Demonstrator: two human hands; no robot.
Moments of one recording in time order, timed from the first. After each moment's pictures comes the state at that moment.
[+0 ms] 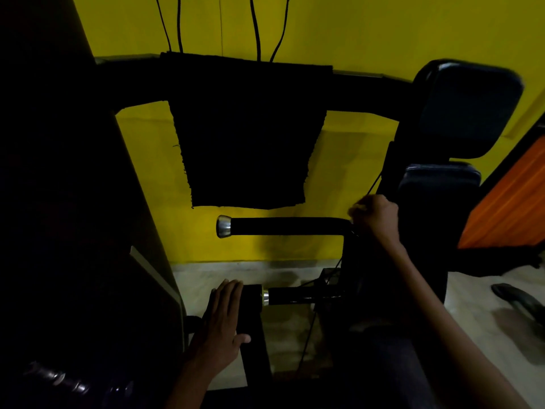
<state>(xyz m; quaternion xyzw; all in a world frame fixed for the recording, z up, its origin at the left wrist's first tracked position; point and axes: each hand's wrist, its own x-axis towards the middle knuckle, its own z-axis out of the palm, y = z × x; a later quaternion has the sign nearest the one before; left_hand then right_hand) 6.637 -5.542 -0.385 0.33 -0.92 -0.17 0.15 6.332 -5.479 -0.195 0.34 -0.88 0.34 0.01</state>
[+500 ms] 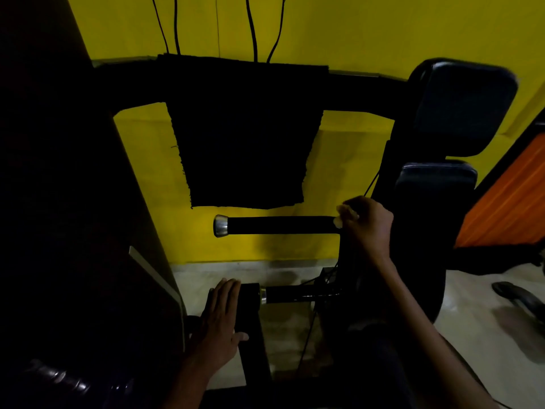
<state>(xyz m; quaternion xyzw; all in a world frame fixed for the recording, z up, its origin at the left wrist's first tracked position) 6.636 -5.543 -0.388 0.34 -0.92 -0.16 0.13 6.367 -5.464 -0.195 0.36 -0.82 0.44 0.09</state>
